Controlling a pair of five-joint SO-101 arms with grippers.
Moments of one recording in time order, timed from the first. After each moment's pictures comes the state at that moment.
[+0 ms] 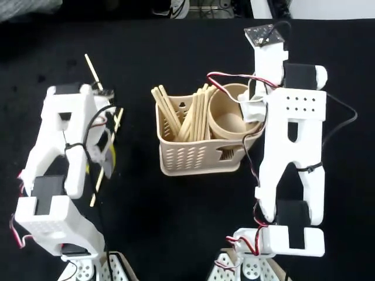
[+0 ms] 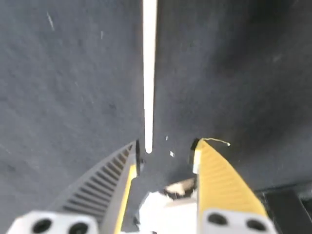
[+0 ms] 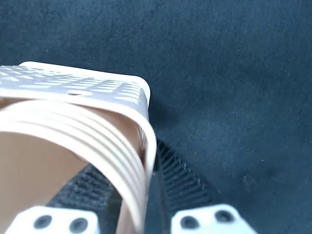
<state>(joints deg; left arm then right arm) -9.1 10.8 9.7 96.0 -17.1 3.1 -2.5 -10.5 98.0 15.7</state>
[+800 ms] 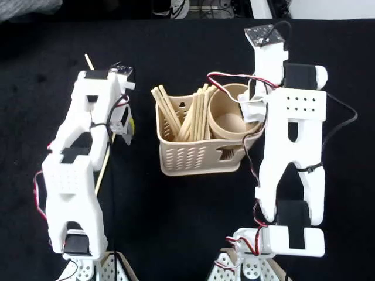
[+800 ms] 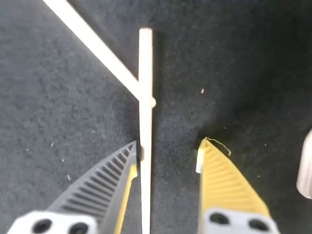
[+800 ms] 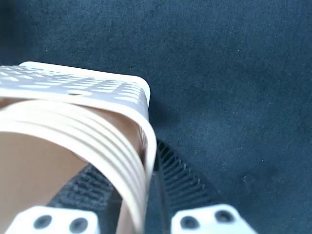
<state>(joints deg) -3.1 38.3 -19.2 85.8 -9.7 3.1 -2.5 -10.5 98.0 15.7</state>
